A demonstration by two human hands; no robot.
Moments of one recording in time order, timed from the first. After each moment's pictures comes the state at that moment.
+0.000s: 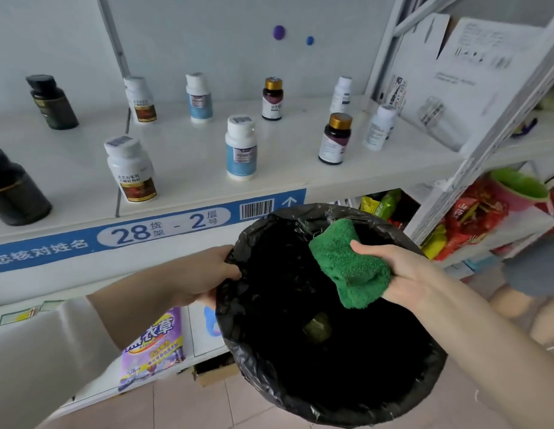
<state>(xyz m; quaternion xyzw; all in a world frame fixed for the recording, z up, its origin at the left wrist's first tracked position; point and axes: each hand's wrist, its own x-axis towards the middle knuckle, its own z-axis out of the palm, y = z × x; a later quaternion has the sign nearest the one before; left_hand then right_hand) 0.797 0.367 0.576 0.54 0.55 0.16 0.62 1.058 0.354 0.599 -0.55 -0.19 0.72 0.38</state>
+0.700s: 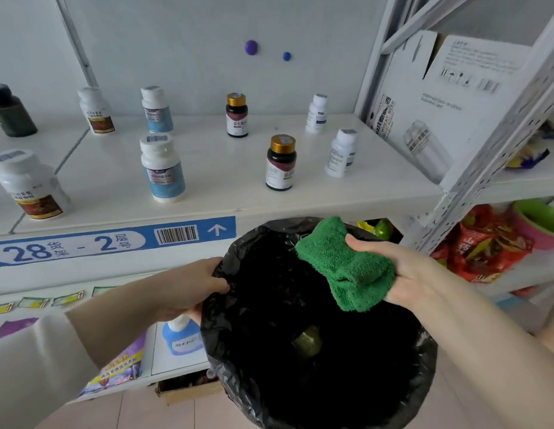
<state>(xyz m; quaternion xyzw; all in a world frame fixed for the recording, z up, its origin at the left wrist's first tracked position) 0.917 0.403 0.577 0.51 0.59 0.18 0.60 1.188 0.429 0.615 -0.51 -0.28 0.74 0.34</state>
